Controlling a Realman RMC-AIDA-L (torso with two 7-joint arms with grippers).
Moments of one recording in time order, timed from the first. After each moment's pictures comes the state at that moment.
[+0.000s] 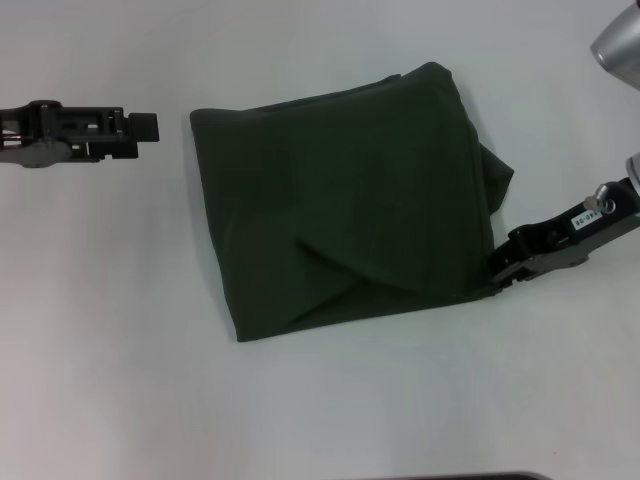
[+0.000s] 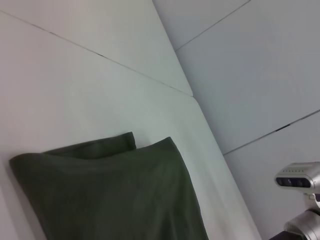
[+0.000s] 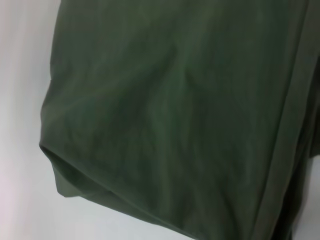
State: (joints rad) left arm -0.61 -1.97 0.45 0.77 2.25 1.84 -2.29; right arm 0.67 2.03 -0.88 -0.77 -2.52 -1.67 2.57
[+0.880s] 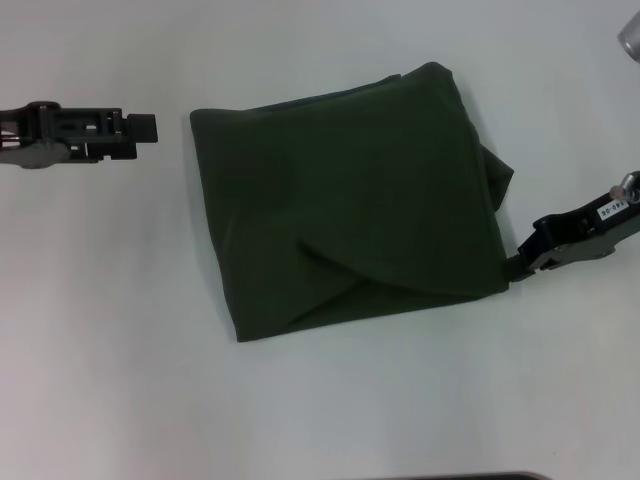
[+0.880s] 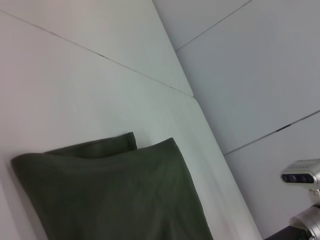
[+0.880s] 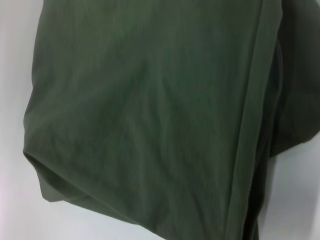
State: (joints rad) left arm -0.61 -1.97 0.45 0.77 2.25 1.84 -2.29; right arm 0.66 2.01 -0.87 -0.80 -2.53 -1.69 2.59
